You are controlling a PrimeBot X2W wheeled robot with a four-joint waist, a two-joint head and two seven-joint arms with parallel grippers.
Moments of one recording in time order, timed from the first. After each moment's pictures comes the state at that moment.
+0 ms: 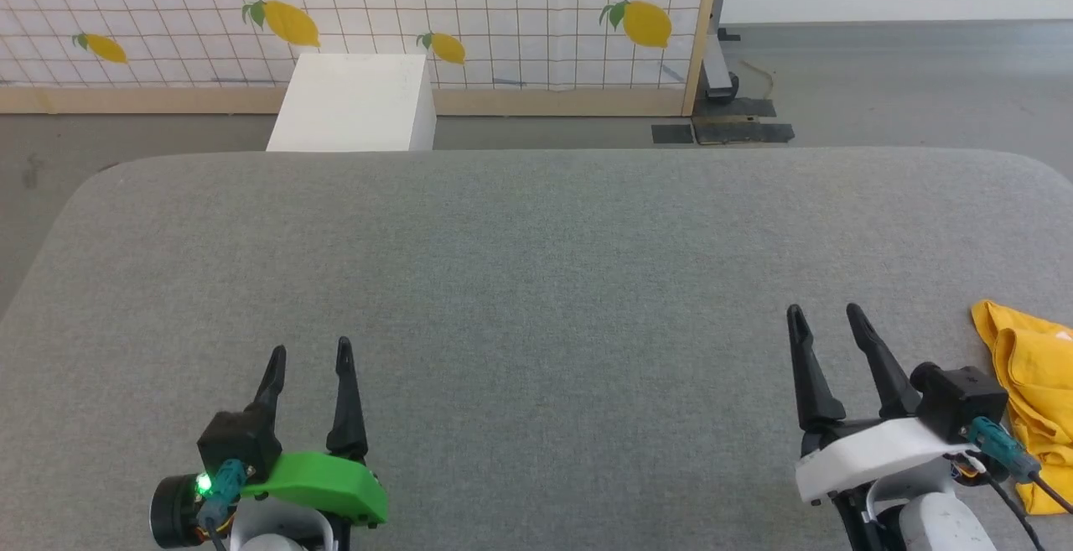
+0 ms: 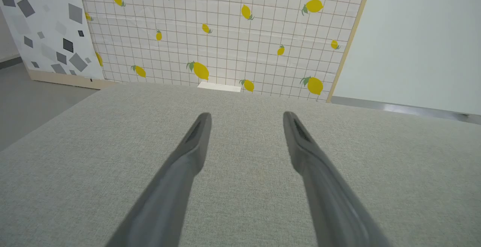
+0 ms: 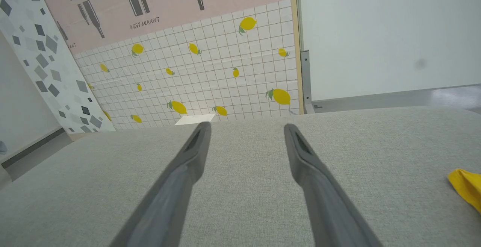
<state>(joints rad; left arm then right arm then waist) -0.04 0.06 -0.03 0.19 -0.19 0.02 -0.26 -0.10 -0.05 0.02 0.27 0.25 0.13 -0.26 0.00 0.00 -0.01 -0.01</state>
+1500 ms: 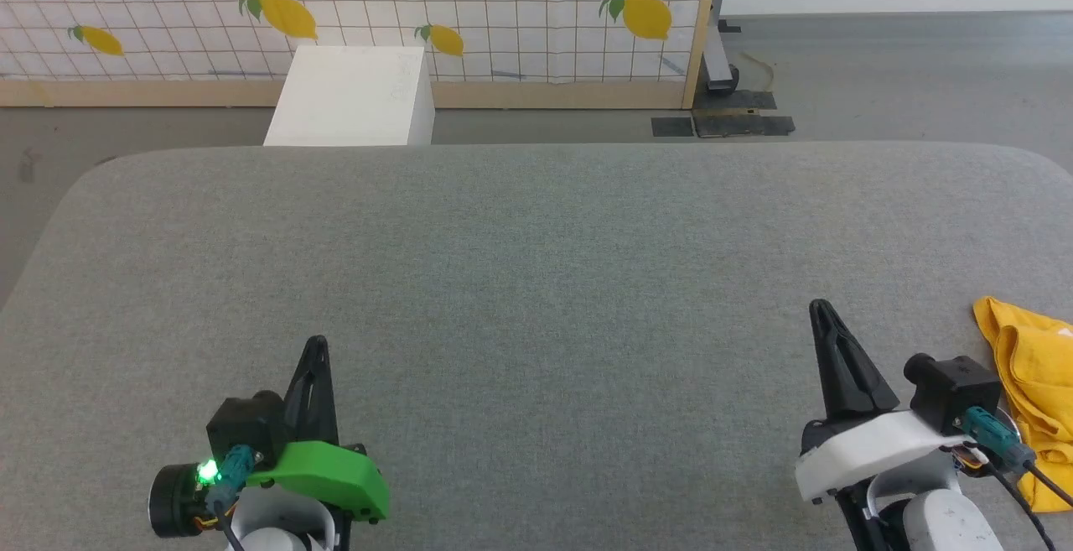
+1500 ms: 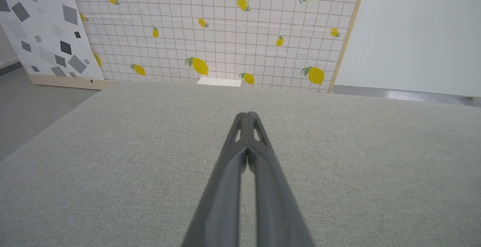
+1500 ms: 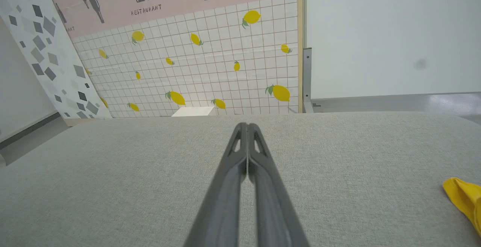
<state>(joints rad) -0.04 0.06 -0.03 0.15 -0.14 0.03 -0.19 -0.08 -0.05 0.02 0.21 0.19 0.13 -0.19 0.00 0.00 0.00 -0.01</state>
